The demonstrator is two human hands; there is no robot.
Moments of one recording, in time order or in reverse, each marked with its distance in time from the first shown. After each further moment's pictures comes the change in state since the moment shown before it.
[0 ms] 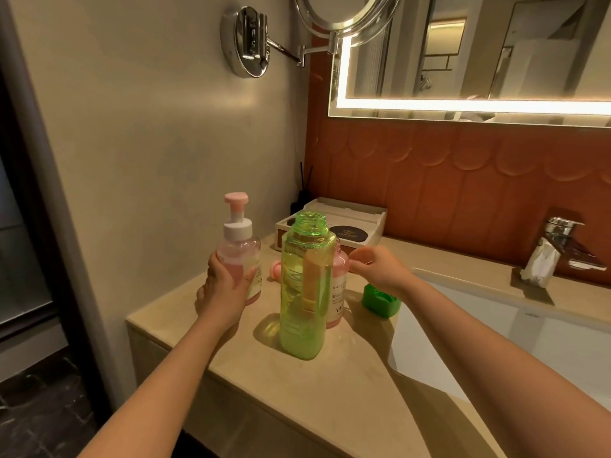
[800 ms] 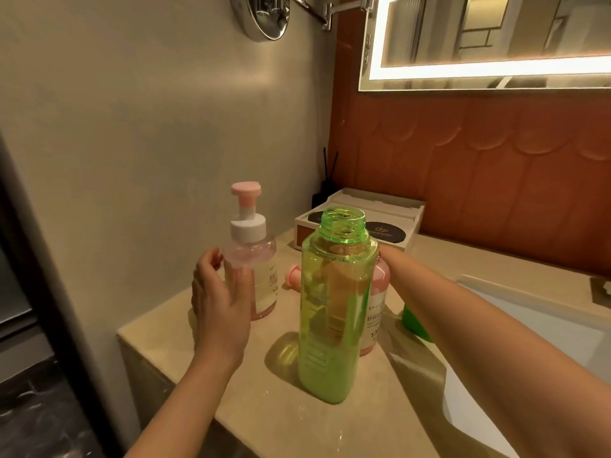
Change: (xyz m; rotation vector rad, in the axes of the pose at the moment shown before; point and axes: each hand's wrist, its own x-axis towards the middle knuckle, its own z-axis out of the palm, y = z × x) left_hand 0.004 -0.016 0.011 -0.147 0.334 0.206; right_hand 0.099 -0.010 0.043 0.114 -0.181 0.136
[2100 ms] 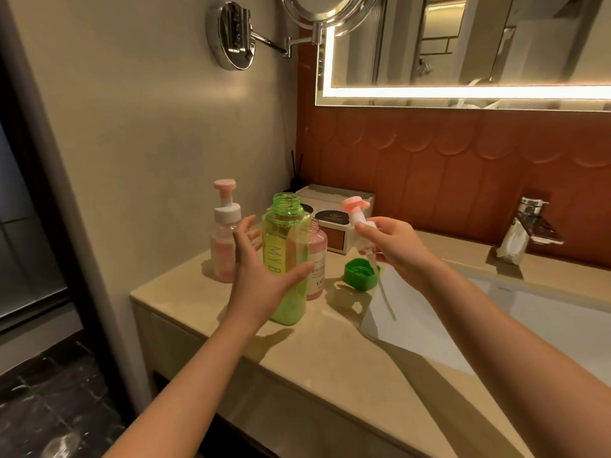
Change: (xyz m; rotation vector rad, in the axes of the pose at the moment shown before) left_hand -0.074 0.126 -0.016 -0.117 -0.330 0.071; right_hand -0.171 0.021 -0.057 0.395 0.241 -0.185
